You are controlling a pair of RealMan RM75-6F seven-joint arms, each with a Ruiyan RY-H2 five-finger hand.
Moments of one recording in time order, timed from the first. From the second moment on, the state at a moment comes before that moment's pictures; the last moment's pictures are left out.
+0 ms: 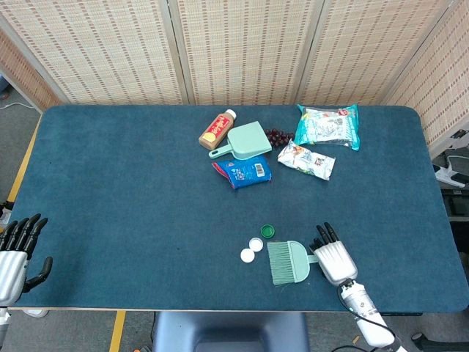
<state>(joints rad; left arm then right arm) -0.08 -1.10 -0.03 -1.60 1.56 1.53 0.01 0.31 -1.59 -0.05 -1.34 -1.45 1.20 -0.54</state>
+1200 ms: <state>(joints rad) -0.08 -1.10 -0.03 -1.60 1.55 1.53 0.01 0.29 -1.41 -0.04 -1.43 -1.57 1.33 -0.56</state>
